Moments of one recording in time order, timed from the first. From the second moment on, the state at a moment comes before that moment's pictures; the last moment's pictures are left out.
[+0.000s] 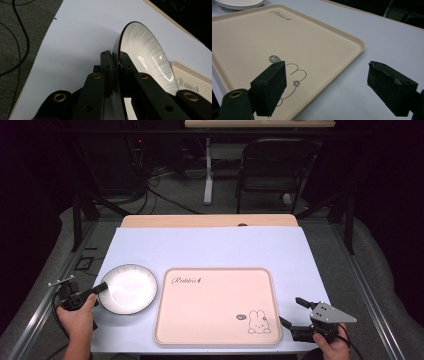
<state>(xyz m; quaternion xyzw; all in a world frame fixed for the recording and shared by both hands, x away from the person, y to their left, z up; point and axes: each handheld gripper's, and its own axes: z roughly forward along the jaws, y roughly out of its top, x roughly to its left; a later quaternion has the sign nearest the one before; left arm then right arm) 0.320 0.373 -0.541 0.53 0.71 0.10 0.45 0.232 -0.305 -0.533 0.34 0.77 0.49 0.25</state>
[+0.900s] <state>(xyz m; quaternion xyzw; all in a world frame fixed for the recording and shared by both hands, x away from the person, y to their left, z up) 0.326 0.362 -0.492 0.56 0.68 0.14 0.46 0.232 -0.305 -0.533 0.34 0.77 0.49 0.25</state>
